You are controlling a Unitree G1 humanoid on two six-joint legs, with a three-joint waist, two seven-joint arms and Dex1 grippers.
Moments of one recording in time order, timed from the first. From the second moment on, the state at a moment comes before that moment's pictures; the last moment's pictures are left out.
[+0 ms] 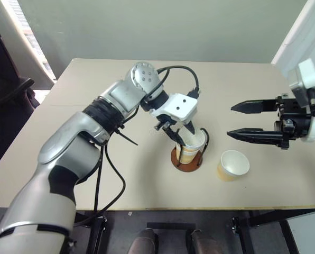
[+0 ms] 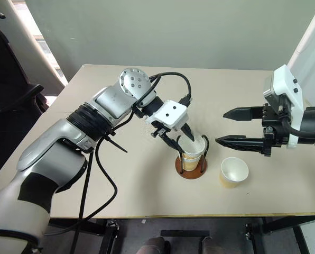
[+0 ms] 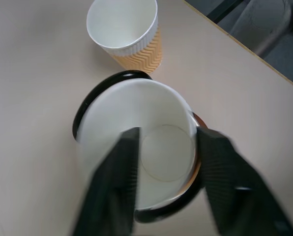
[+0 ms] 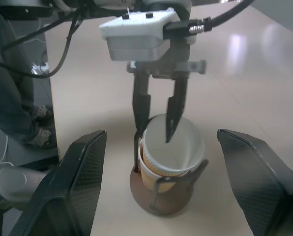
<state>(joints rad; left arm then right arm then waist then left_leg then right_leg) -1.47 0.53 -0.84 0.64 -0.34 -0.16 -1.58 -0.64 -1.15 -0.27 -0.48 1.00 1.04 0.96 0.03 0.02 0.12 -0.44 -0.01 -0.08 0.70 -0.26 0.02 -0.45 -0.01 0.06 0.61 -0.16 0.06</state>
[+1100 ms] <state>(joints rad) -1.02 0.99 -0.39 0.18 -0.64 0.31 -1.58 -0.19 -1.34 -0.05 -0.67 0.60 0.90 0.95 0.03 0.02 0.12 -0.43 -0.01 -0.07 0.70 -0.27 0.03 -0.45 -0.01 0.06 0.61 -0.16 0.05</state>
